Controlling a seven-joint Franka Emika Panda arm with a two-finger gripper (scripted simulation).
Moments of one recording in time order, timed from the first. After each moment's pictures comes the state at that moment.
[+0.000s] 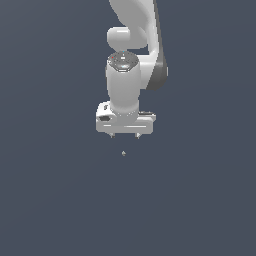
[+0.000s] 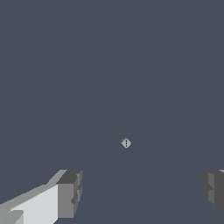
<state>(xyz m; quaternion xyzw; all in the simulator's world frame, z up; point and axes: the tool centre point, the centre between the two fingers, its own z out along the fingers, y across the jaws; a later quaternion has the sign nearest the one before) 0.010 -0.011 0.188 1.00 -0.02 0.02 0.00</state>
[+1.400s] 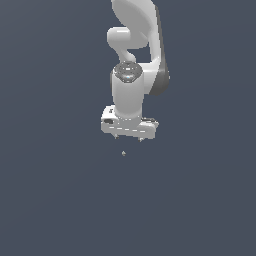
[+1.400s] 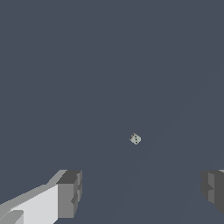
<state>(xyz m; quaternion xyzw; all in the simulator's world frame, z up) 0.004 0.002 0.164 1.00 -0.08 0.00 0.00</state>
